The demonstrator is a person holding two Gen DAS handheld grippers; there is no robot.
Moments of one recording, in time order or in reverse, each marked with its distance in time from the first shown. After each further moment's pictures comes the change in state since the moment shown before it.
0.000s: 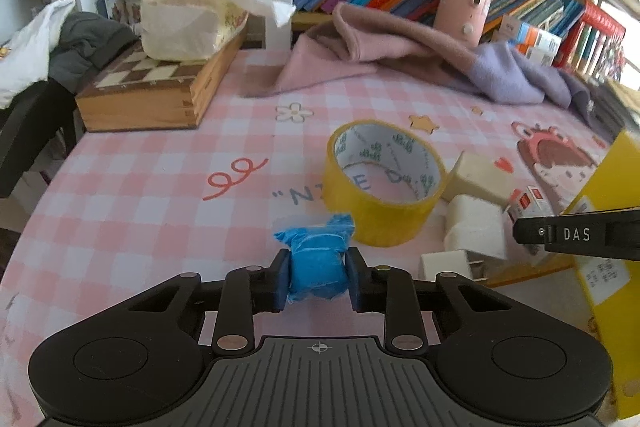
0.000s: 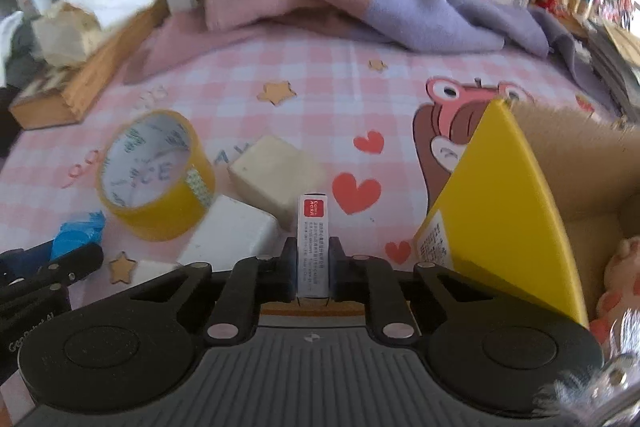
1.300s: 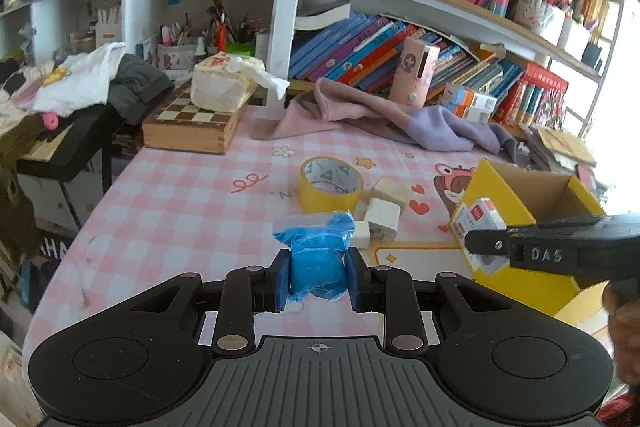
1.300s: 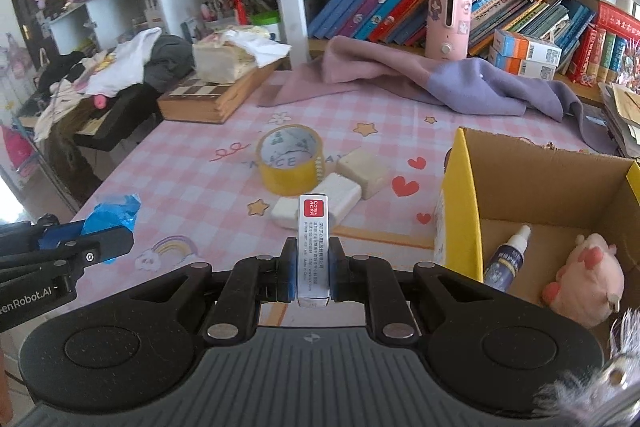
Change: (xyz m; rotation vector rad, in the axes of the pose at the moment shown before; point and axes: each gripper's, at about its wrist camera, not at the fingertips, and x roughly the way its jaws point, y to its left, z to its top) left arm -0.175 -0.010 -0.059 -0.072 -0.161 -0.059; right arm -0.155 0.006 -0.070 -0.152 -0.146 0.214
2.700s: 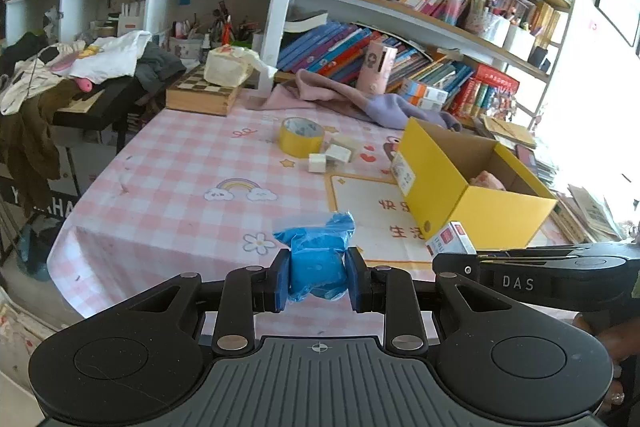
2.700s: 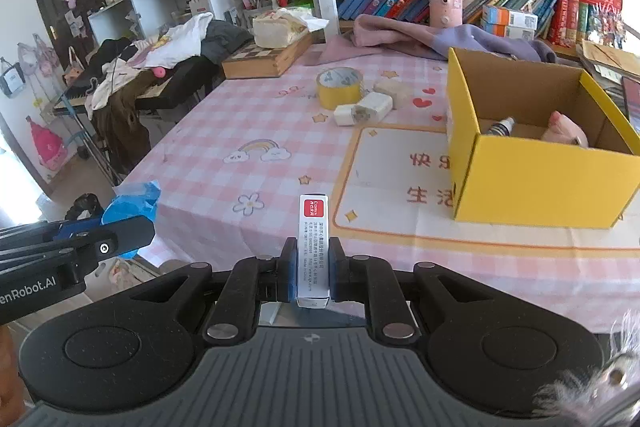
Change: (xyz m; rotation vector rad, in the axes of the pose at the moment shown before) left arm -0.151 -0.022 -0.106 -0.020 -0.033 -0.059; right arm -0.137 0.057 -0.135 0.033 -0.008 0.038
